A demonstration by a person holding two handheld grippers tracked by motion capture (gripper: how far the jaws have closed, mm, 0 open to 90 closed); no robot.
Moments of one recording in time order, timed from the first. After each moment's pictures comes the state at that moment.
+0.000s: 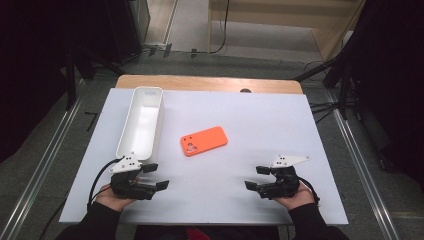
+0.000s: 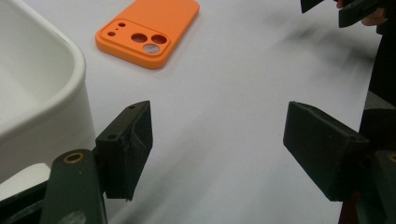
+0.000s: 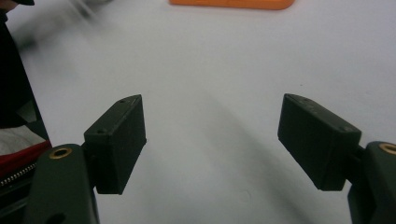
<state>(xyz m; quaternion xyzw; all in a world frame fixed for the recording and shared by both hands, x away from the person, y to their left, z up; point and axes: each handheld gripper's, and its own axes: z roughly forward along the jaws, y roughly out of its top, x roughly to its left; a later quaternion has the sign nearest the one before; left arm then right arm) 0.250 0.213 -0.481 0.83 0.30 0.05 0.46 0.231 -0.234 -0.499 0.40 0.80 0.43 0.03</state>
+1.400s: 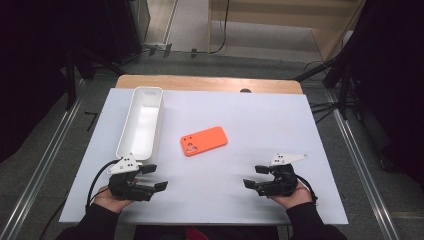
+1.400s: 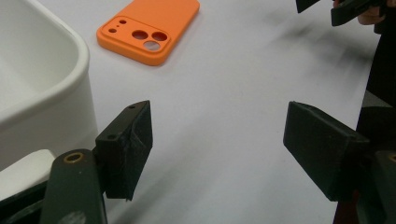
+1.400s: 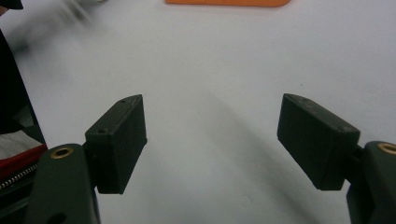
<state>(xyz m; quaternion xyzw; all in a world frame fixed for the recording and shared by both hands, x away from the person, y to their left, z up) 0.248 0.217 -0.480 0.83 0.31 0.05 0.46 0.235 -0.231 -0.498 0.42 0.80 0.43 0.03</state>
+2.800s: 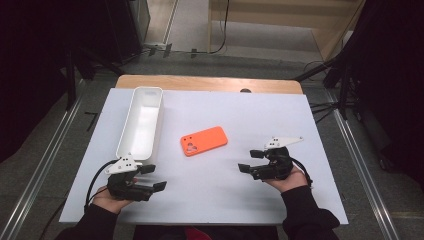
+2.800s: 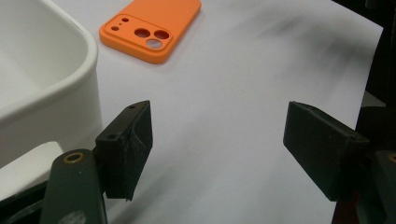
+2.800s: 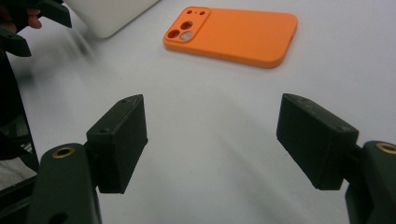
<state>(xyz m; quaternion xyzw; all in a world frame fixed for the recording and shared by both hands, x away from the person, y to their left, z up) 0.247 0.219 -0.481 0.83 0.31 0.04 0.47 0.269 -0.217 -0.468 0.40 0.80 0.44 0.04</state>
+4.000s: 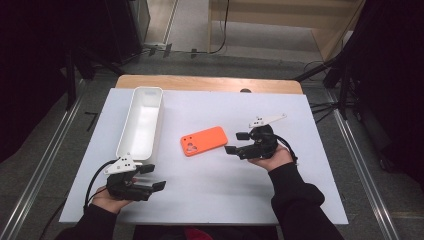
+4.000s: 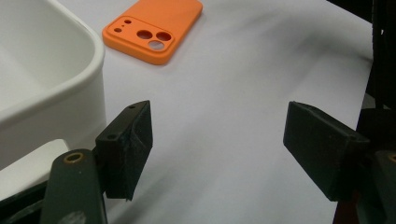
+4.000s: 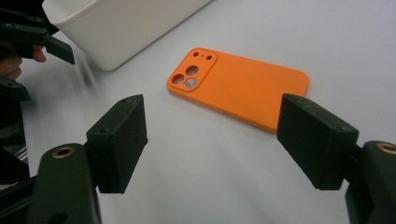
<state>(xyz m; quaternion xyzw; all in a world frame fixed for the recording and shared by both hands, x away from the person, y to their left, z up) 0.247 0.222 -0.480 0.83 0.31 0.04 0.47 0.320 -0.186 -0.445 0.37 0.82 0.44 0.03</state>
